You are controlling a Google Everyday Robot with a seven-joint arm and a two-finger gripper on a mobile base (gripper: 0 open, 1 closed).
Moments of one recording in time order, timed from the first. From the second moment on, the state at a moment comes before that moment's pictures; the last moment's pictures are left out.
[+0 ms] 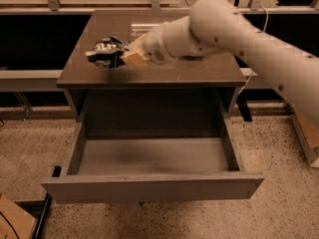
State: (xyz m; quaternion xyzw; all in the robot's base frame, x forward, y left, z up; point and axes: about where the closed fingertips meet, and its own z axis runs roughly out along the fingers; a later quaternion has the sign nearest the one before) arm 0.672 0.073 0.911 -0.53 0.67 0.21 0.47
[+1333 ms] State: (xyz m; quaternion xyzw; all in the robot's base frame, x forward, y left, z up) arm 0.485 -0.059 0.786 -0.57 0.73 0.28 0.25
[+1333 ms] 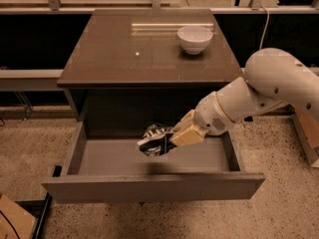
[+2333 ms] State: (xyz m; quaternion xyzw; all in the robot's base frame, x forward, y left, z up) arm 0.539 -0.047 0.716 -0.50 0.78 0.29 0.25
